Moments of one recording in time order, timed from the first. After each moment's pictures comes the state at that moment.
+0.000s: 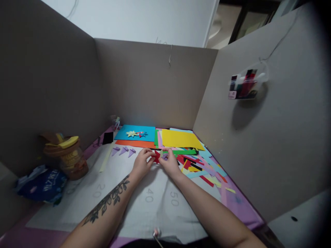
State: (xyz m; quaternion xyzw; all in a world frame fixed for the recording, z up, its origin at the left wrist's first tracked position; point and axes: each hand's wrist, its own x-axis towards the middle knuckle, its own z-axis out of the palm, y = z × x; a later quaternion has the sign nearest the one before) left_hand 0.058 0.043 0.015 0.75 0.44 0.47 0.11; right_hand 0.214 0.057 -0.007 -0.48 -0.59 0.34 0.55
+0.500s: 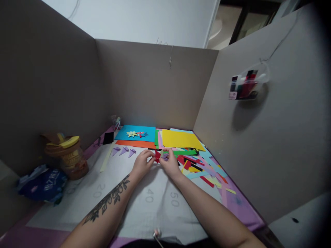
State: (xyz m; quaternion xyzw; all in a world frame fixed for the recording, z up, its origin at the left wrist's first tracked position) left_hand 0.057 0.042 0.017 0.75 0.44 0.46 0.14; right_hand 0.213 0.054 -0.003 -0.49 -0.60 0.31 0.55
